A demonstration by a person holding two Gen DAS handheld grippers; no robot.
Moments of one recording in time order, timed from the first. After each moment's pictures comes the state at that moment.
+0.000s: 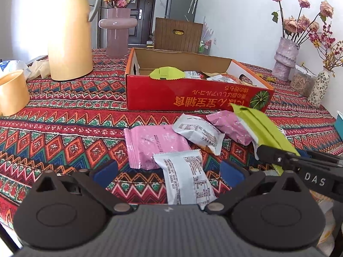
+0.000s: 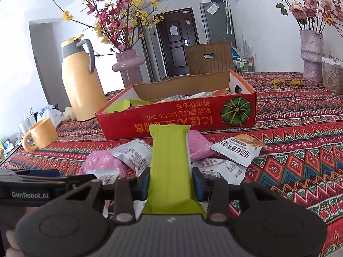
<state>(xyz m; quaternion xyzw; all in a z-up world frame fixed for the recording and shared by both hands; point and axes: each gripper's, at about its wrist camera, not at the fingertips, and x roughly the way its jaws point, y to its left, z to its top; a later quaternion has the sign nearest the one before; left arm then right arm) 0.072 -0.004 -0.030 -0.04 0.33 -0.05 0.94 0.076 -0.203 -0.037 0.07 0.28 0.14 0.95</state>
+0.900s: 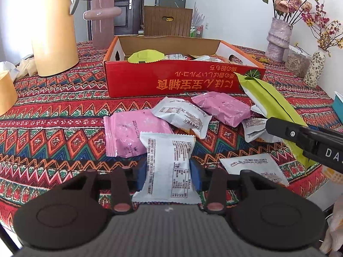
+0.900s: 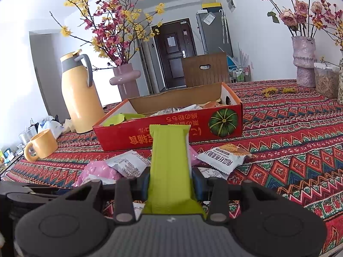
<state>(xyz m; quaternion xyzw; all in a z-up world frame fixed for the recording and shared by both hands) 0.075 -0.027 -0.040 -0.01 0.36 -0.06 0.93 0.066 -0.225 -0.031 0.09 0.25 0.14 0.95</state>
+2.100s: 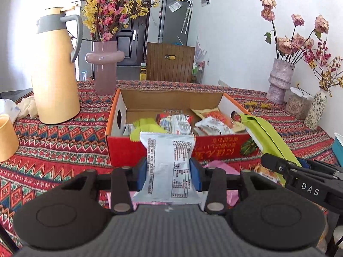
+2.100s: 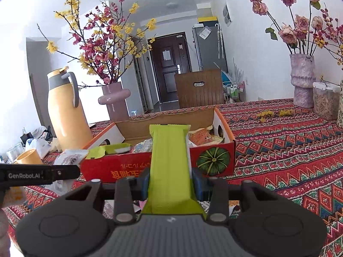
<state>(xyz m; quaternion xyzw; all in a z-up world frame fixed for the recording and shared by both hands) 0.122 -0.025 0.019 -0.03 0.27 -0.05 0.96 0.120 -0.238 -0.009 0.08 0.21 0.12 0.97</state>
